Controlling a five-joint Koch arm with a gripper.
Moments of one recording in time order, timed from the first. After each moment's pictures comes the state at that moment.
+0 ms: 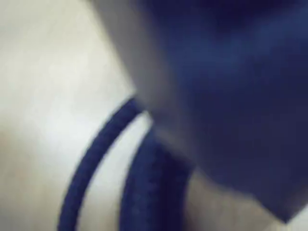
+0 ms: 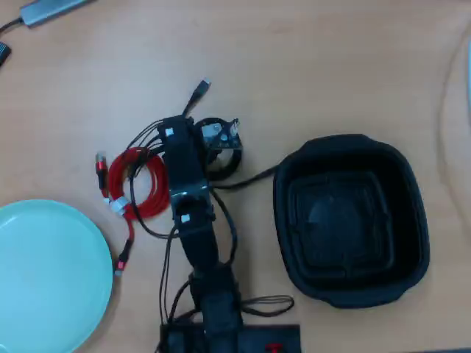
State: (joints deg) arm 76.6 56.8 70.7 89.6 55.5
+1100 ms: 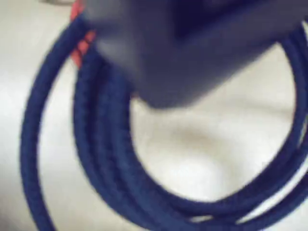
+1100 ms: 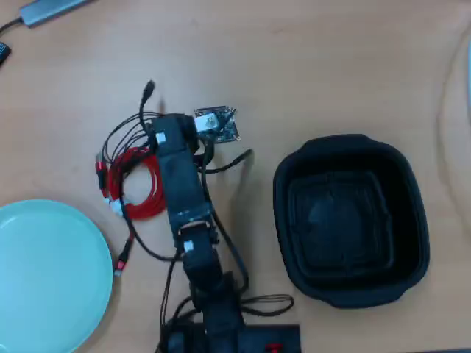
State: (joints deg) arm 75.2 75.7 60.9 94.7 50.9
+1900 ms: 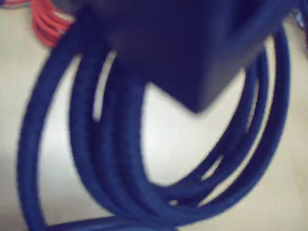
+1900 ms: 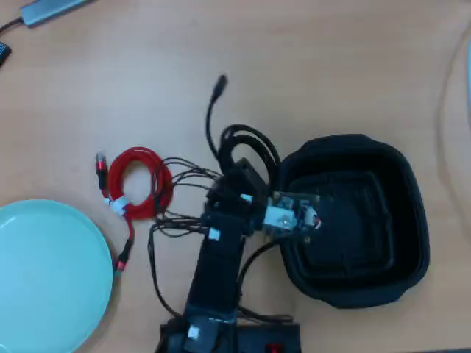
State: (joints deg) arm 106.3 107.5 62.9 100.1 39.4
